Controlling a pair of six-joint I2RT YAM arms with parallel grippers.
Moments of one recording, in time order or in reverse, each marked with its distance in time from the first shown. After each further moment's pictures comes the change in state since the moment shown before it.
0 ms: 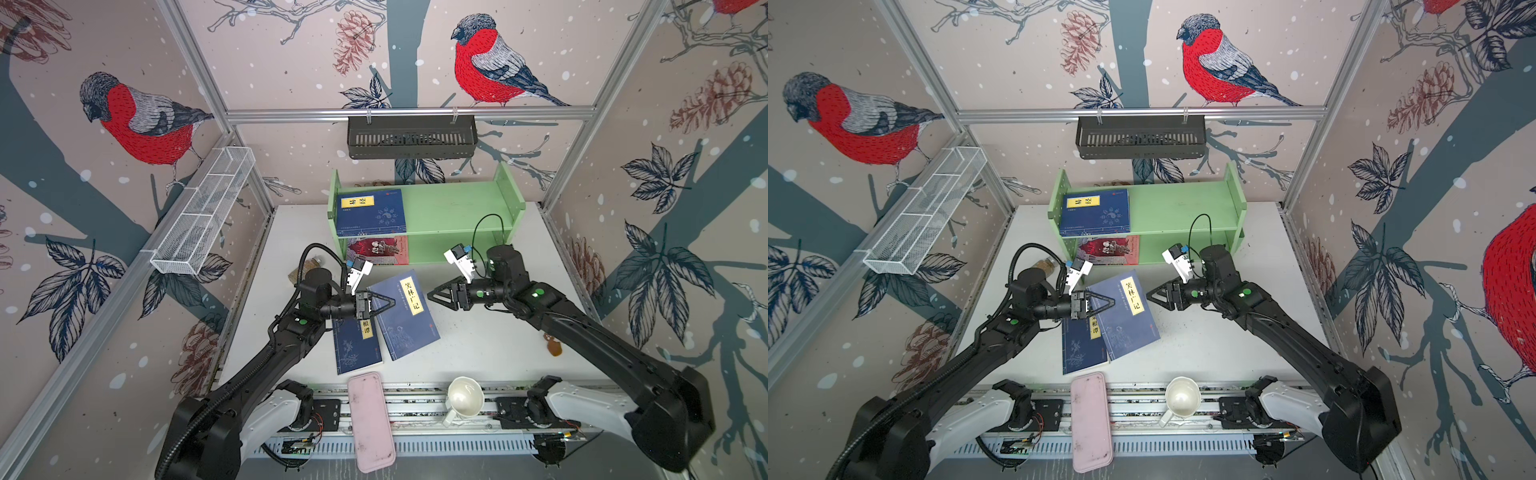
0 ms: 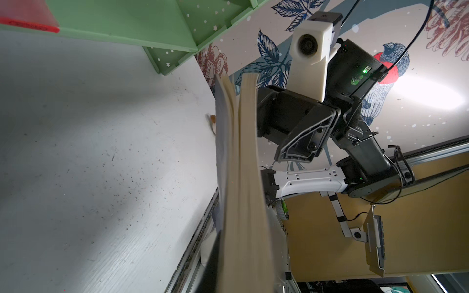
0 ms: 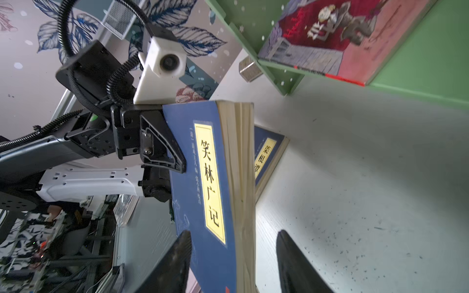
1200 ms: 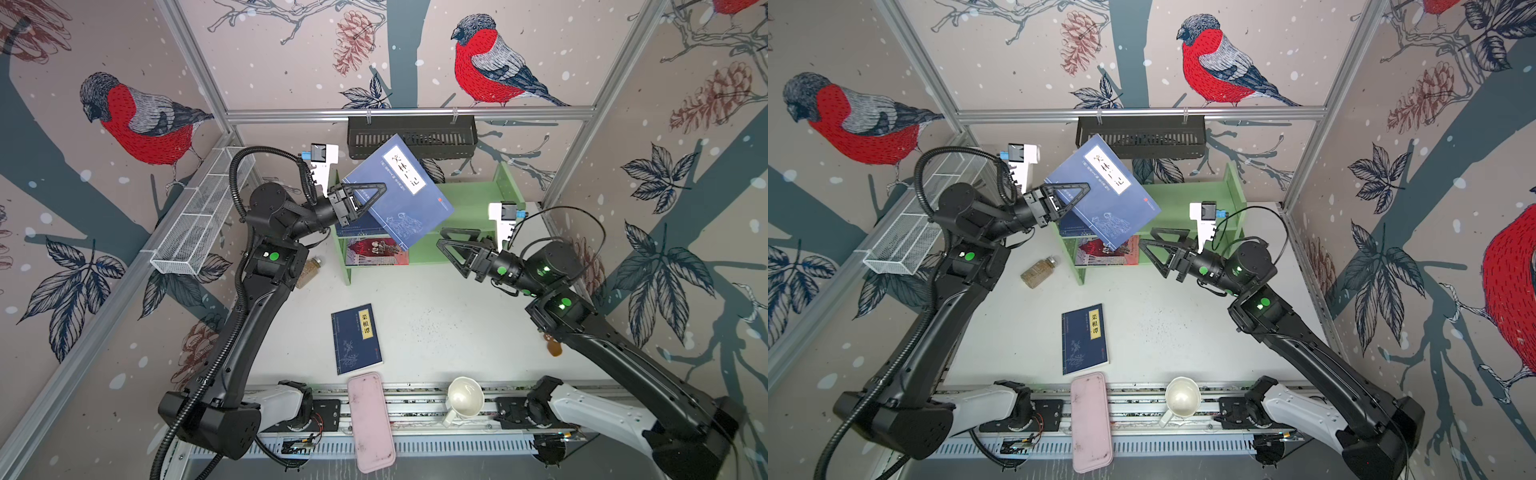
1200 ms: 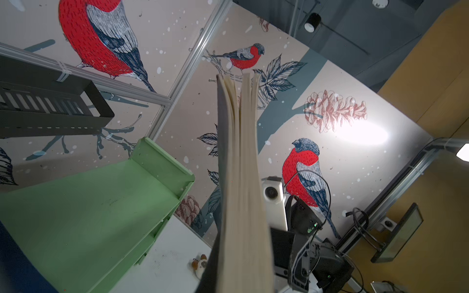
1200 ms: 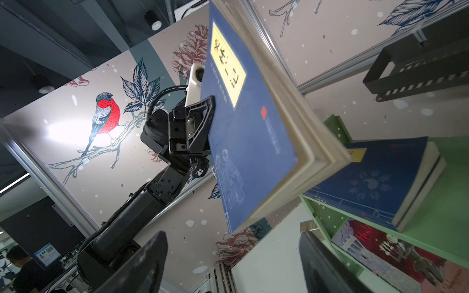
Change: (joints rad) left arm 0.119 0.244 0.849 0.110 -0.140 -0.233; right arm 0.150 -0.053 0.143 0.612 0.250 0.310
